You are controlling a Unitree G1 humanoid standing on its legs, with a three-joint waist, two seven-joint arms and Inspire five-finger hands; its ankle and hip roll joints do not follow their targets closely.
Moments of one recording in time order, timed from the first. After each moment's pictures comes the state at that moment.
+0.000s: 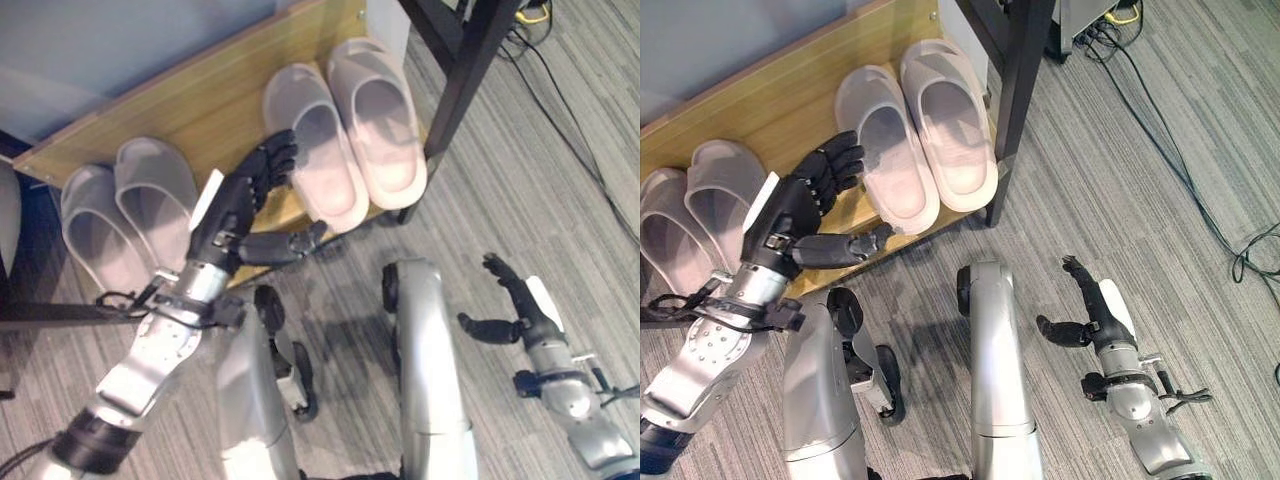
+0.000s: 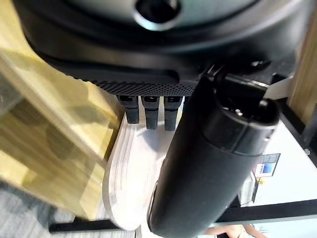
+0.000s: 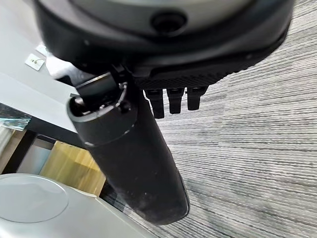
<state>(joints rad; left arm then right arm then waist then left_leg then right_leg) -0.07 0.86 -0.11 -0.42 -0.51 -0.14 0.21 0.12 -0.71 0.12 0.07 0.03 -0.16 -0.26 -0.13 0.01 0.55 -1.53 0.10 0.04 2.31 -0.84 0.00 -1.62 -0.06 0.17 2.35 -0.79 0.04</state>
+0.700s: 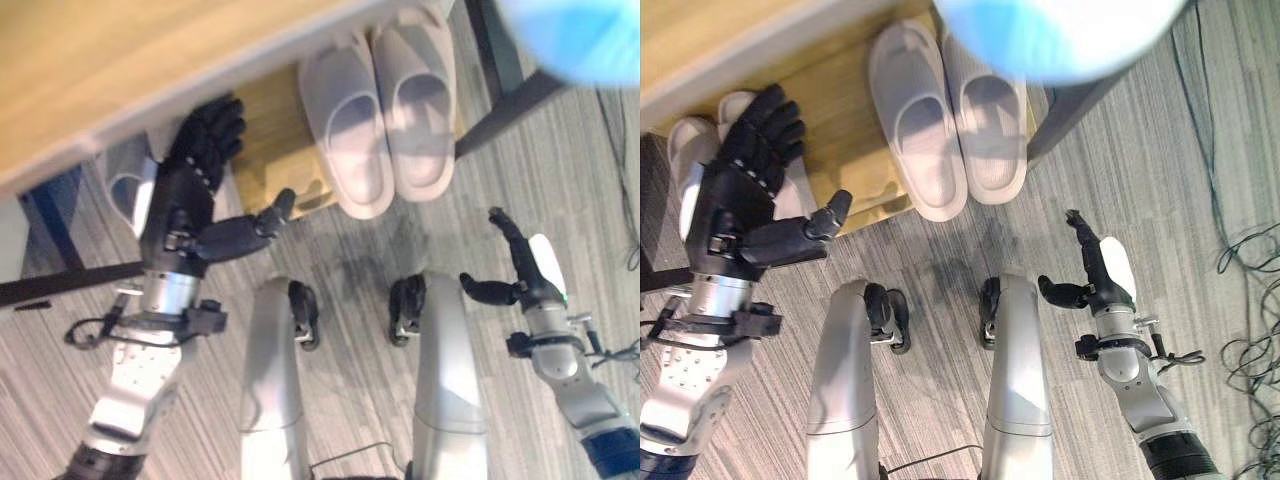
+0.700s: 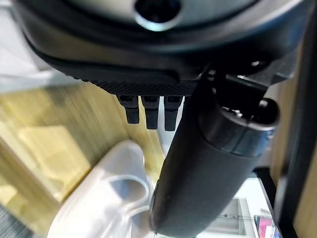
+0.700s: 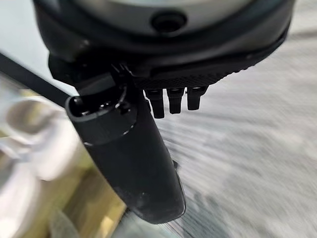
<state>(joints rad) -0.08 0.67 -0.13 -0.37 -0.35 -0.24 0.21 -0.15 -0.71 0.12 0.16 -0.17 -0.19 -0.34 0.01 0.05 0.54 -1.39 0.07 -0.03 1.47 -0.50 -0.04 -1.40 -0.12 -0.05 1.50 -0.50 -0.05</state>
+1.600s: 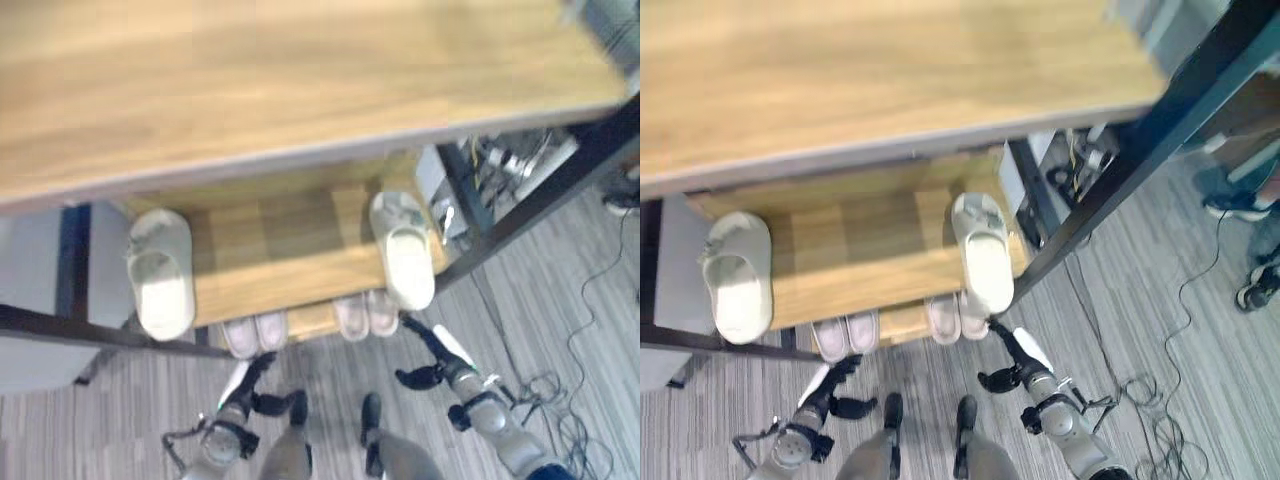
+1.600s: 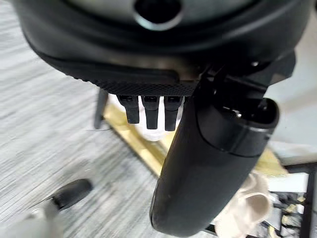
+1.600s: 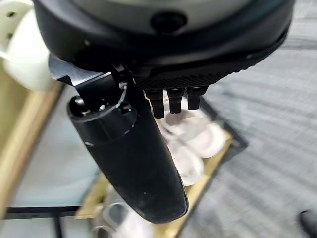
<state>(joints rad) 0.10 0.33 -0.31 0.77 0.10 -0.16 0.18 0.00 -0.43 0.43 0.45 -0.11 -0.20 -0.07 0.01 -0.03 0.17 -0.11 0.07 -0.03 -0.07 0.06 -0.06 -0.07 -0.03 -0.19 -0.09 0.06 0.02</state>
